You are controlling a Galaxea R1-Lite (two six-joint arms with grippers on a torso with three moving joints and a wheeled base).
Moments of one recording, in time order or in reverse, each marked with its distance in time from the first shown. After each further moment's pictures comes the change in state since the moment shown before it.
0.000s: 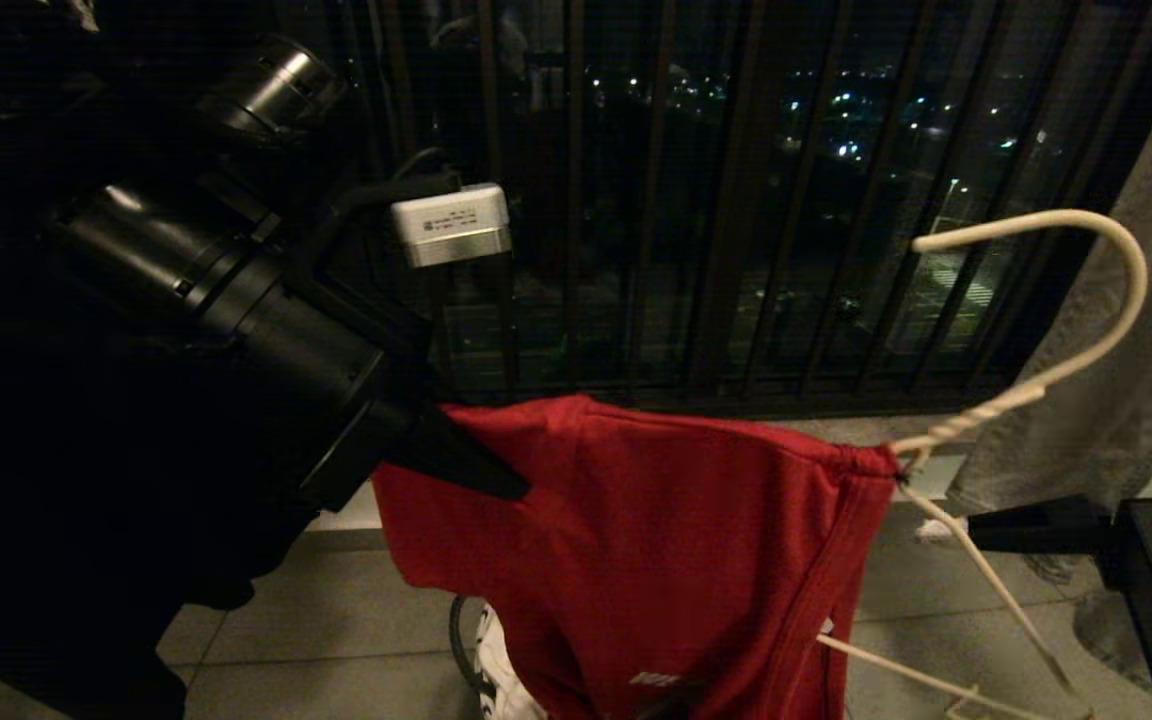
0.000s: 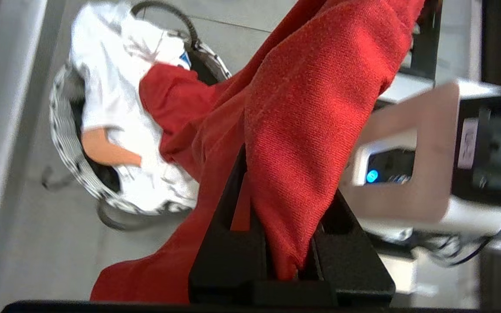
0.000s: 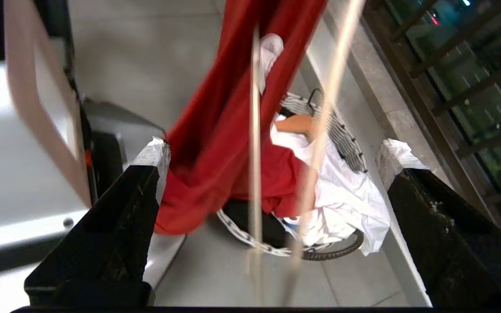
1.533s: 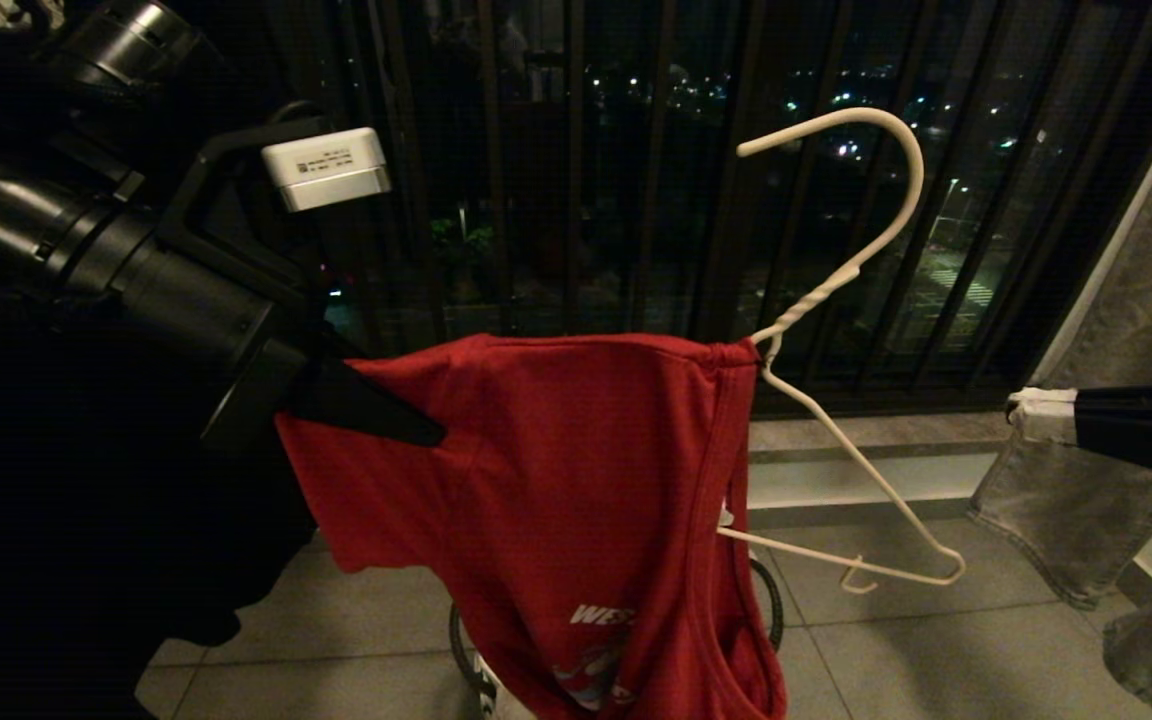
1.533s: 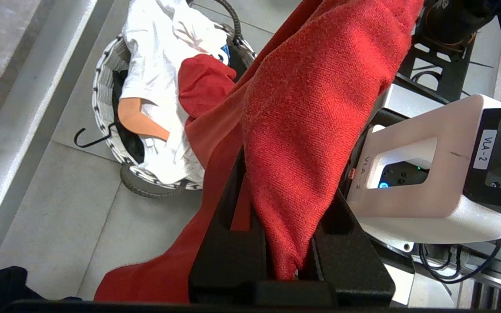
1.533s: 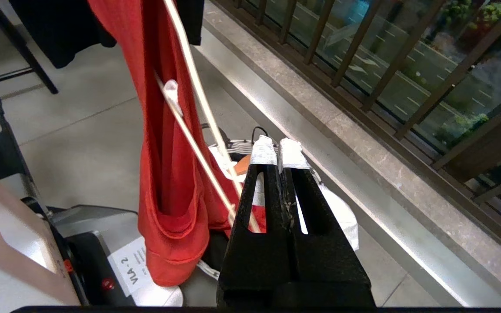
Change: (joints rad) left arm 0.147 -0.085 0.040 -0.005 -0.003 -0.043; right arm -0.172 0.004 -0.216 -0.044 0.005 0.355
